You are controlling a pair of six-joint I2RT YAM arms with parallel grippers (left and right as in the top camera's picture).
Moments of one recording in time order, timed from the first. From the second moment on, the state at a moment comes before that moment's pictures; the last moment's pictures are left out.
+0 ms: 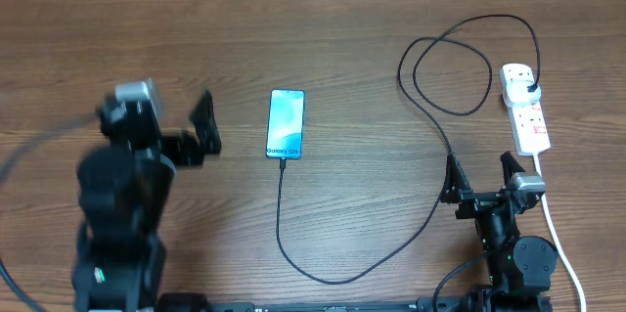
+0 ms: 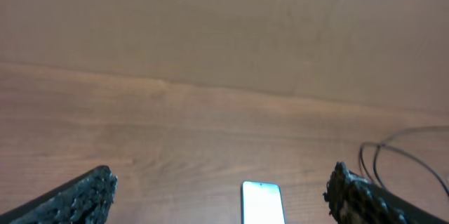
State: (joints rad) left arm -0.04 0.72 0.81 -0.34 0.06 -0.20; right arm -0.06 0.01 0.02 -0.02 -0.15 0.17
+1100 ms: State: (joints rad) left arm -0.04 0.03 0.02 0.02 0.07 0.04; right arm -0.06 0.01 0.02 -0.02 -0.15 0.17
